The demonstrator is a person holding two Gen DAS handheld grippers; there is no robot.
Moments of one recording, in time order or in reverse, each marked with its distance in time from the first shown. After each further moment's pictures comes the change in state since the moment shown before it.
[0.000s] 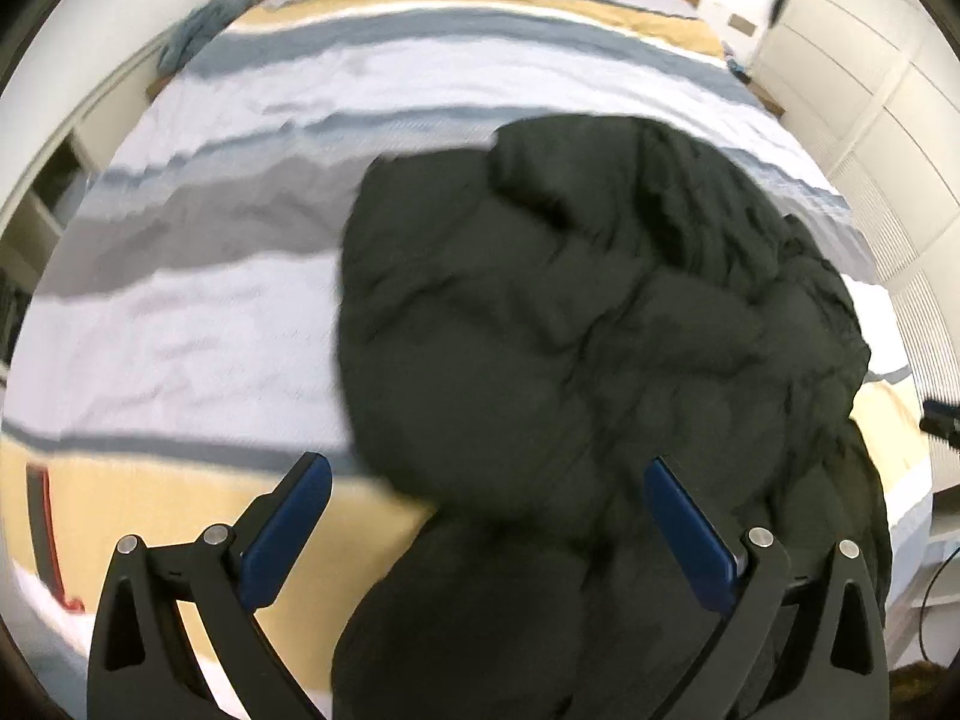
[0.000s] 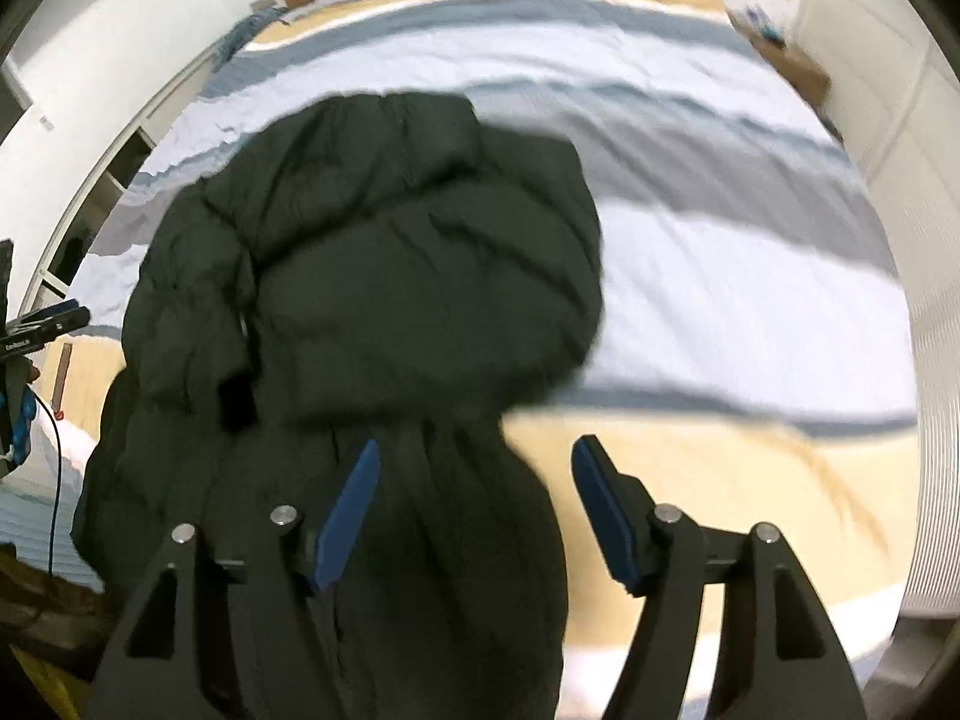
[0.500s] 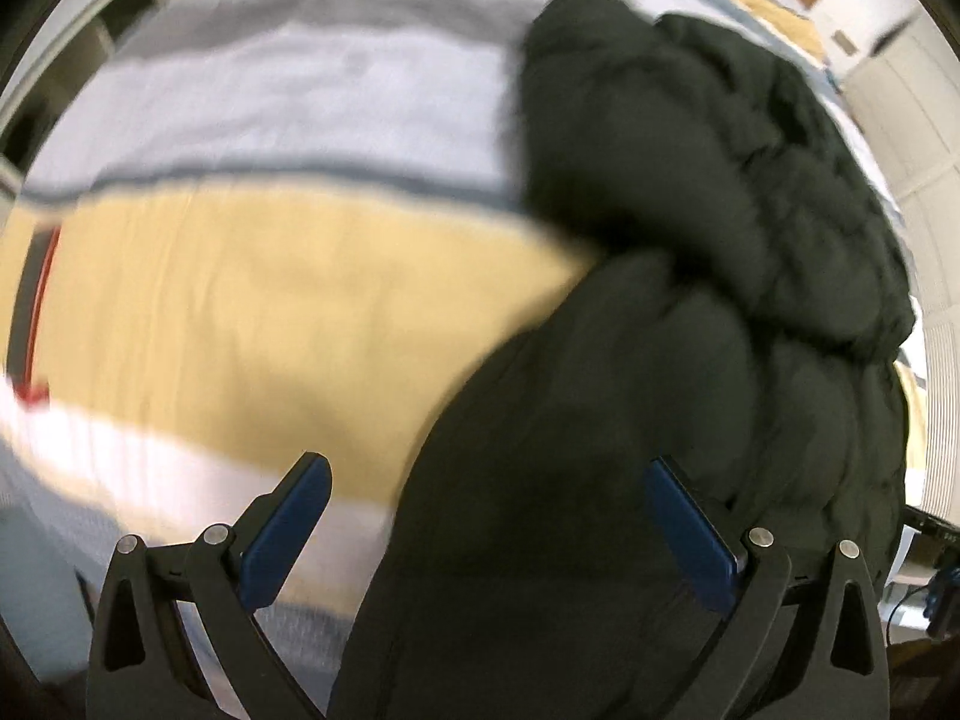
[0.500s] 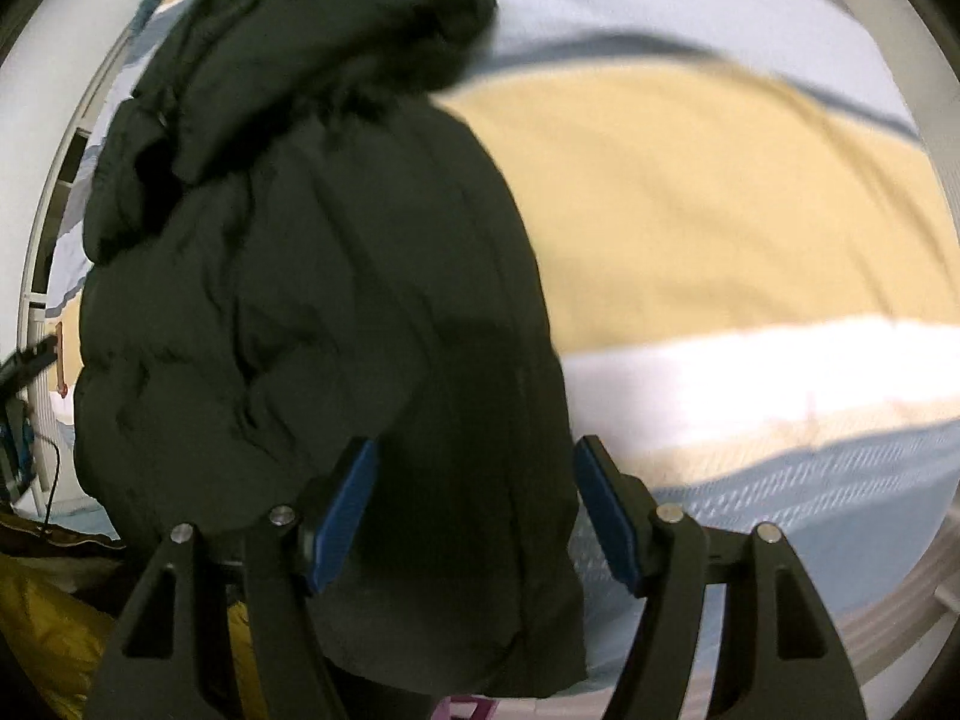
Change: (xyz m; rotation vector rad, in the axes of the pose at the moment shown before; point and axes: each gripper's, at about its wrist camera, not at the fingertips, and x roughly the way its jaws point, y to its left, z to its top) left arm 0.009 0.090 -0.129 -0.244 0.196 0.012; right arm 0.033 -0.035 -0.147 0.228 0.291 0.044
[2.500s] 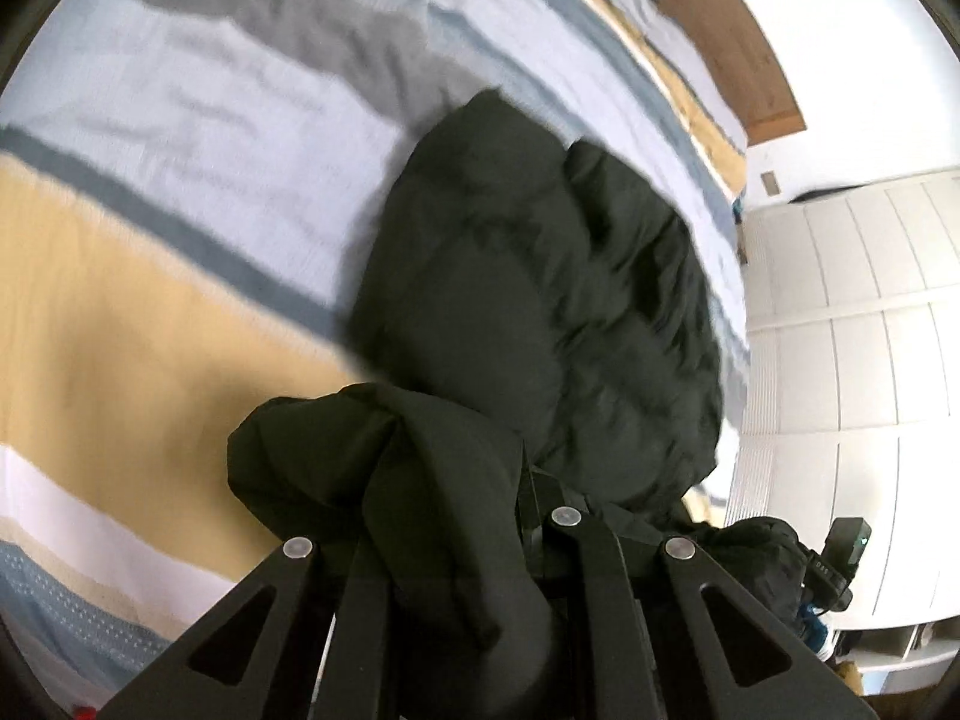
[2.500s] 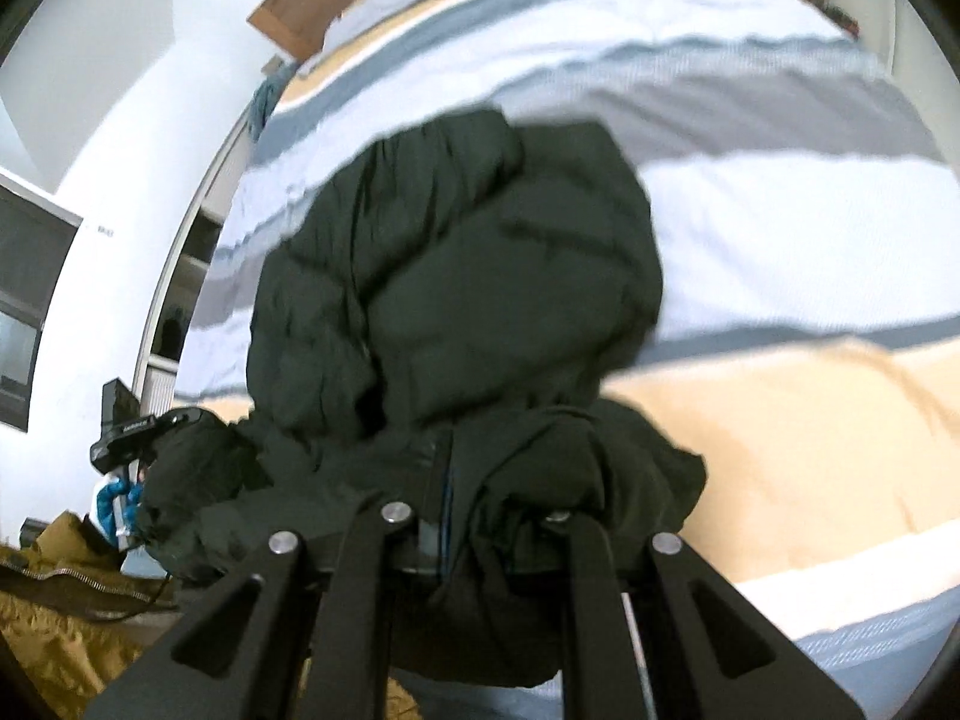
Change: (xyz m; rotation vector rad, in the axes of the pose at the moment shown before) left arm -0.051 -0.017 0.078 -0.234 -0.076 -0.471; right arm -0.117 0.035 0.112 -0.067 -0.276 0.285
